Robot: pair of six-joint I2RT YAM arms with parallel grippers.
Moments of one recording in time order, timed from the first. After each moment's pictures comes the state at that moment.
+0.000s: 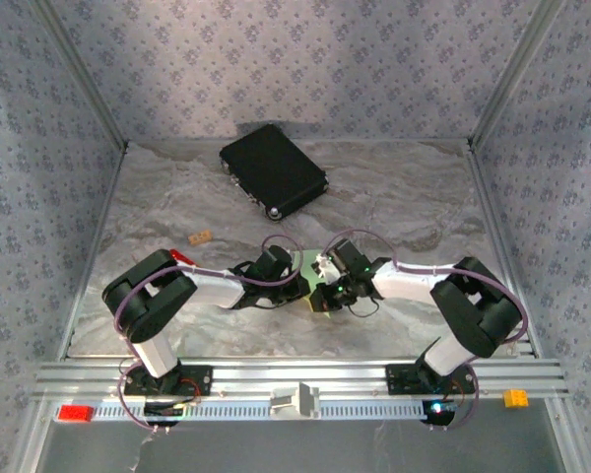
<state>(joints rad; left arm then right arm) -0.89 1.72 0.66 0.26 0.25 -1.15 0.72 1.55 0.65 -0.21 -0.53 0.45</state>
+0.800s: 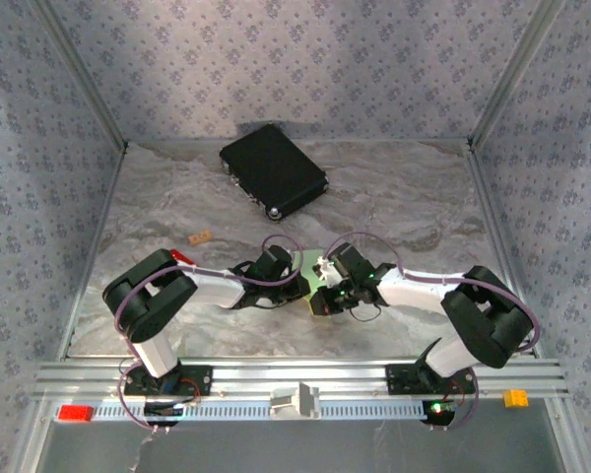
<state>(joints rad) -0.89 1.72 0.67 0.26 0.25 -1.15 0.75 1.48 0.61 -0.18 -0.51 0.48</state>
